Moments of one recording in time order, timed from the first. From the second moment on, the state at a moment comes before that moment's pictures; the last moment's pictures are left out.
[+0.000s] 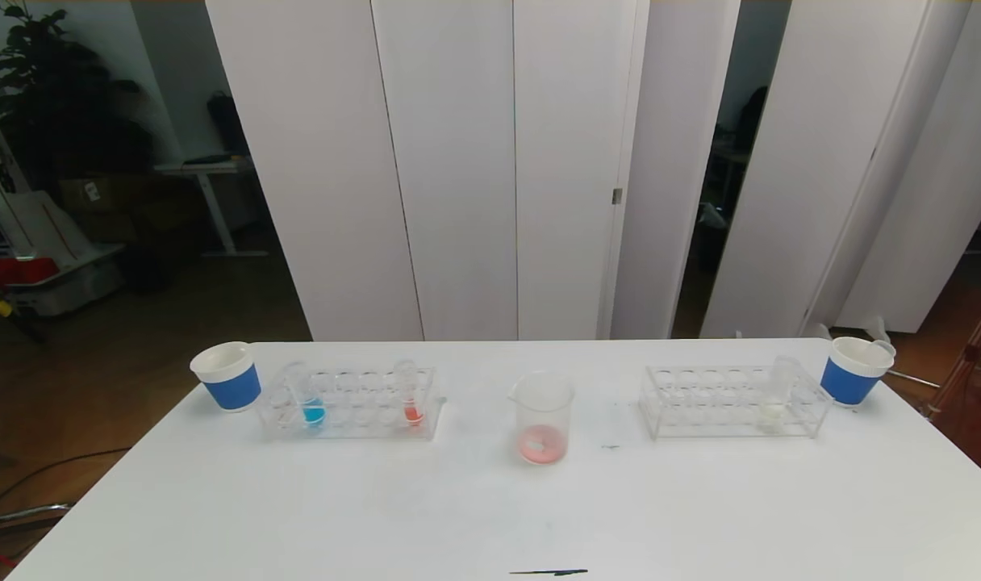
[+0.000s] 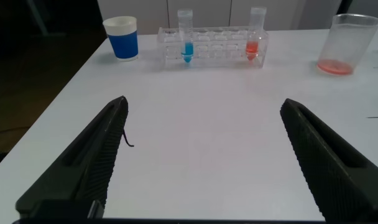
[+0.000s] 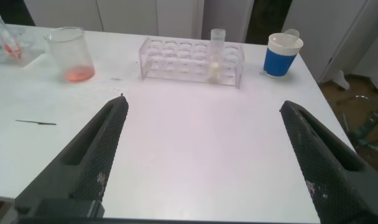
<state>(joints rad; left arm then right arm) 0.00 0.00 0.00 0.00 0.00 0.01 -0.03 0.26 -0.24 0.08 0.13 -0.01</state>
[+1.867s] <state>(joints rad) 0.00 0.00 -0.06 -0.06 0.01 0.01 0.00 0.00 -0.06 0.14 -0.01 0.00</state>
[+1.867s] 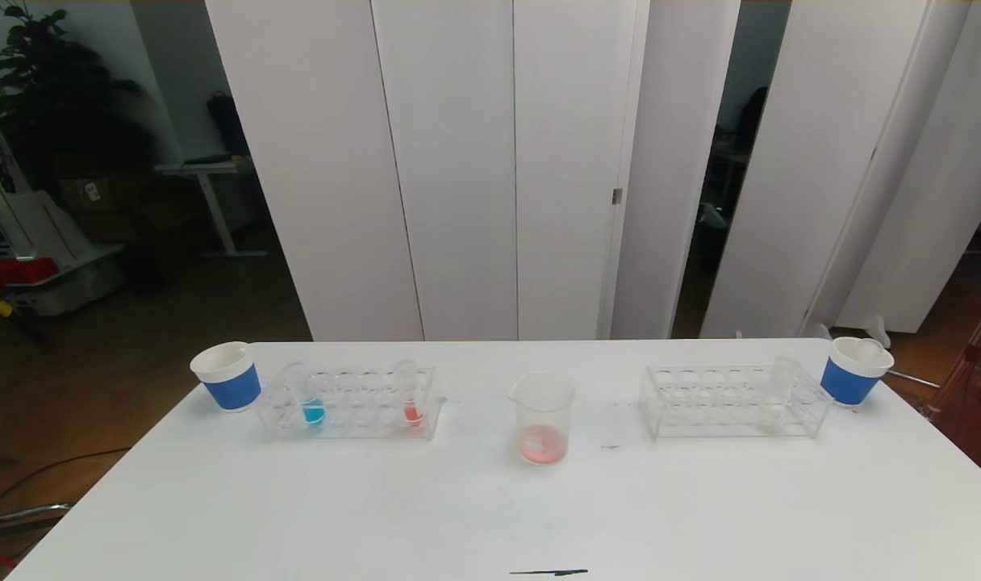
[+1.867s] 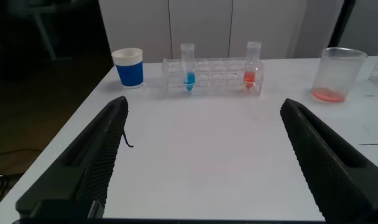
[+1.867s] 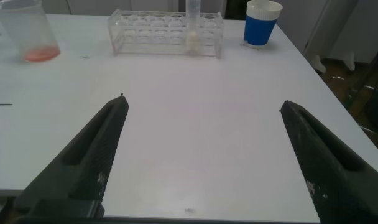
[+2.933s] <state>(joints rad) -0.01 0.89 -0.58 -0.31 0.01 -0.03 0.00 0.00 -0.06 0.14 -0.01 0.00</state>
